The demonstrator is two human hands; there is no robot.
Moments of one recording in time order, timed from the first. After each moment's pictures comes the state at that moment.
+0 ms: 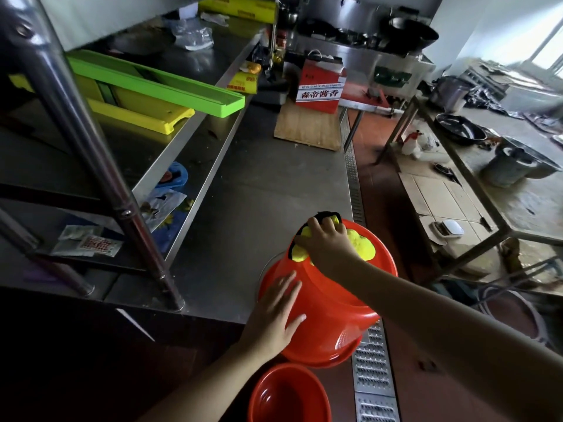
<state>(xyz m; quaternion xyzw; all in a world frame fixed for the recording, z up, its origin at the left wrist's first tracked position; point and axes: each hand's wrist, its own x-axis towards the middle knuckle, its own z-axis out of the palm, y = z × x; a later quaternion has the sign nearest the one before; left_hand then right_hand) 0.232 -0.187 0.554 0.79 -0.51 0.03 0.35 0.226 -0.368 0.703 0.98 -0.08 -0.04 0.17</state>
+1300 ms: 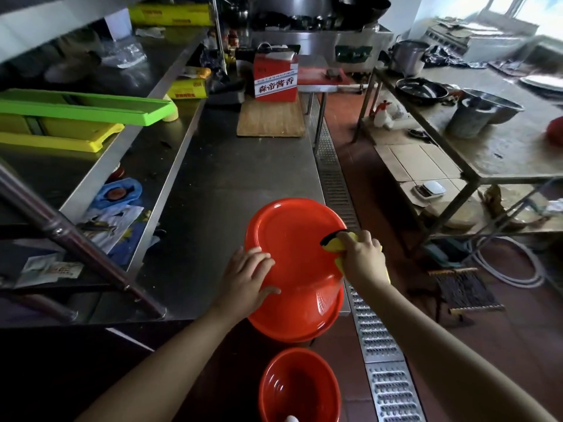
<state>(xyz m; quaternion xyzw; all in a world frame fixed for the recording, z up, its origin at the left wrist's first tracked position) 0.239 -0.216 0.608 0.78 -0.59 0.14 0.16 0.066 -0.431 0.671 0.89 -0.43 0.05 -0.15</state>
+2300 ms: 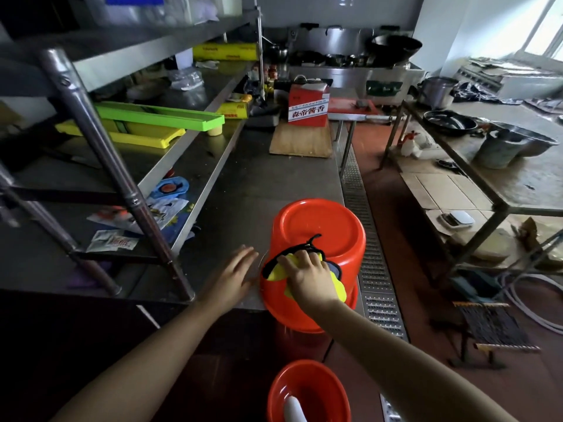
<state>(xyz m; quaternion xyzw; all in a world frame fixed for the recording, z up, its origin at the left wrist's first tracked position) 0.245 -0.126 0.621 0.84 -0.51 0.06 0.19 0.092 -0.292 0.668 0.98 -0.17 0.06 -0.05</state>
